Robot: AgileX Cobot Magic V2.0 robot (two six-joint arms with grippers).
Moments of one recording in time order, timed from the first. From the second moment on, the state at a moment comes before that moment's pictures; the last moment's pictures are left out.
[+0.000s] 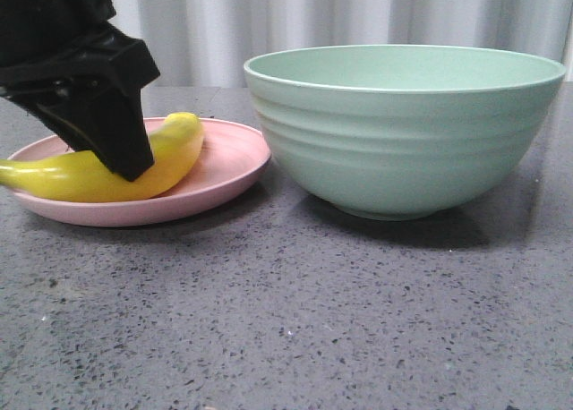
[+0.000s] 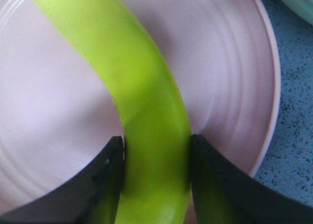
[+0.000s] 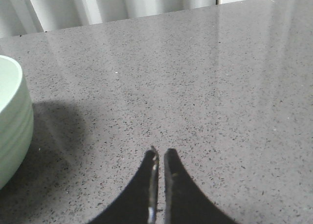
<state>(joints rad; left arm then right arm) -0.61 1.49 -1.15 -0.05 0.89 0.10 -0.12 0.37 -0.25 -0.06 0.22 0.16</state>
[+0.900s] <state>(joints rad) -0.85 1.48 -1.48 -0.07 1.06 0.11 0.20 0.84 -0.97 0.14 0.83 0.16</state>
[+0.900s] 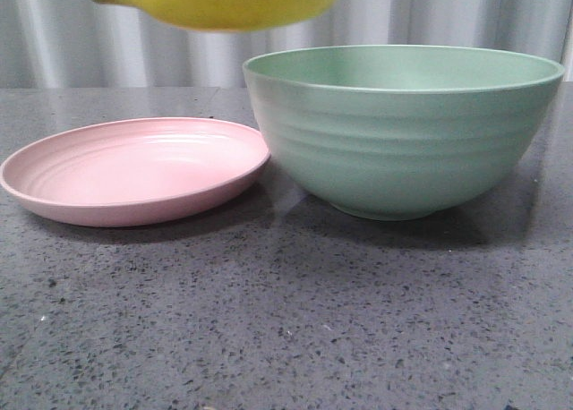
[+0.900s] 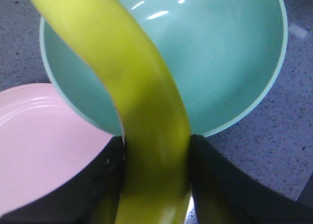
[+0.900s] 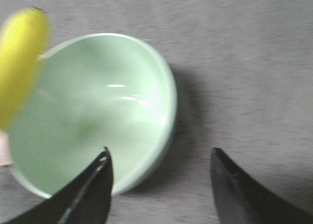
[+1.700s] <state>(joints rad) -0.90 1.51 -1.48 -0.14 1.03 0.12 0.27 1.38 -1.18 0.66 0.76 0.15</state>
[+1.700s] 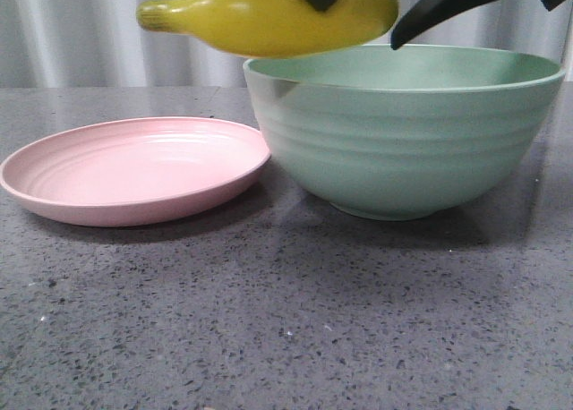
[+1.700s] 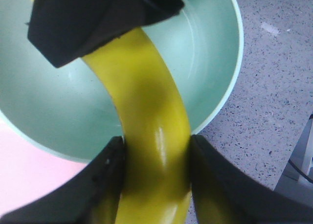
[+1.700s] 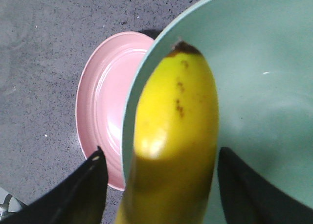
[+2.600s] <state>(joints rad) -0.90 1.51 -1.64 -0.13 1.05 0.13 0.25 1.34 -1.18 0.70 0.71 0.14</state>
